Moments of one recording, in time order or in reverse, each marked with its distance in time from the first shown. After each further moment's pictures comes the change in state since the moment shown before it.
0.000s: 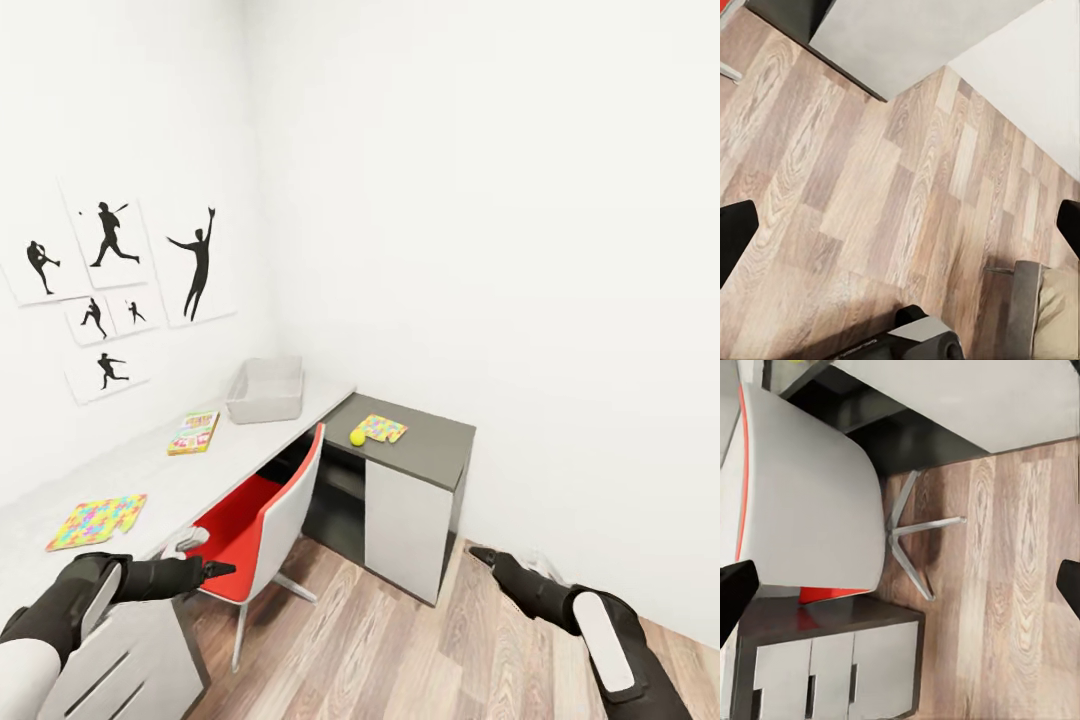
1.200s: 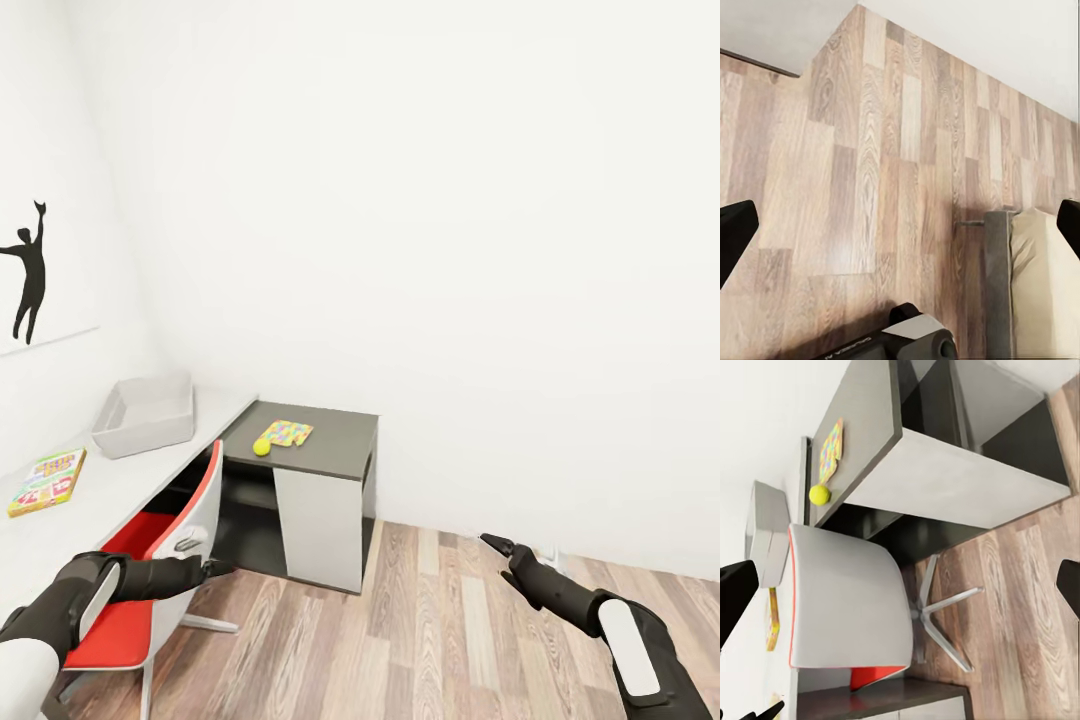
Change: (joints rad) left arm 0.000 0.004 0.001 -0.003 0.002 0.014 -0.017; right arm 0.003 -0.020 -0.102 0.007 -0.013 0.046 0.210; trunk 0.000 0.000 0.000
